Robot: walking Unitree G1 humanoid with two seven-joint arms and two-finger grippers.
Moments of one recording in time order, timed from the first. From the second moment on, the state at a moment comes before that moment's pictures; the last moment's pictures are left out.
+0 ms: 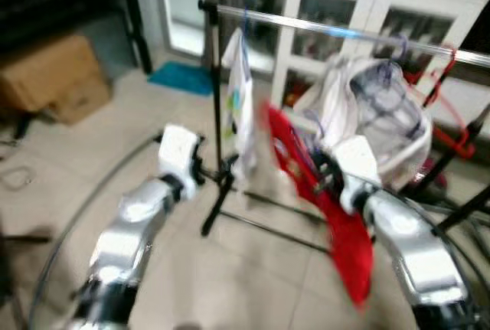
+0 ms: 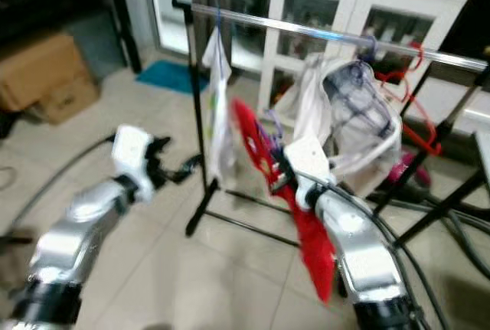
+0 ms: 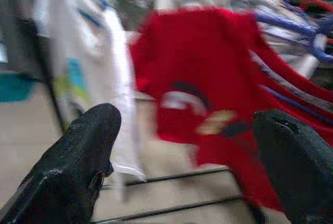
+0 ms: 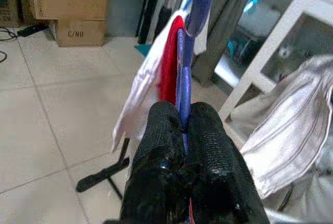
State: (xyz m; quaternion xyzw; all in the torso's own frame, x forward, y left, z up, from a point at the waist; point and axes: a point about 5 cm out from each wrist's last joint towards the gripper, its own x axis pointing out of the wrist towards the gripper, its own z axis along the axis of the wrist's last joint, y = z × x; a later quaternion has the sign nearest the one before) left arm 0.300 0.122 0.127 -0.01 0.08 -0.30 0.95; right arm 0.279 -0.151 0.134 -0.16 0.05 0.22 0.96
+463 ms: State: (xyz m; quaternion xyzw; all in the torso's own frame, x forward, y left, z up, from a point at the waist) left arm 0.324 0.081 0.136 -0.01 0.09 -0.42 0.91; right arm 0.281 -0.137 0.154 -0.18 0.00 0.23 0.95
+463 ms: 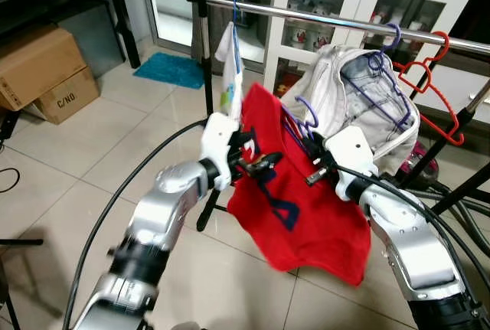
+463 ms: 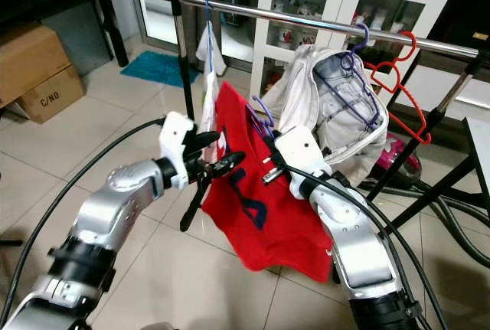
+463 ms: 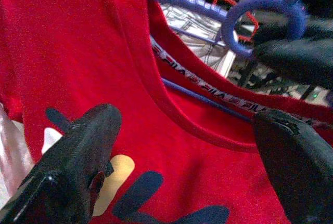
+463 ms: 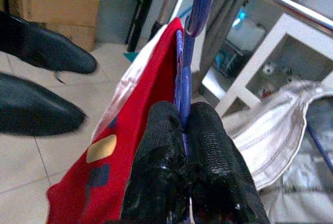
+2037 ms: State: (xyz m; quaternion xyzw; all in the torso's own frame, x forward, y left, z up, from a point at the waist) left arm 0.363 0.074 0.142 -0.03 0.05 -0.34 0.94; right arm 0.277 -0.133 0.163 -0.23 -0.06 0.27 0.94
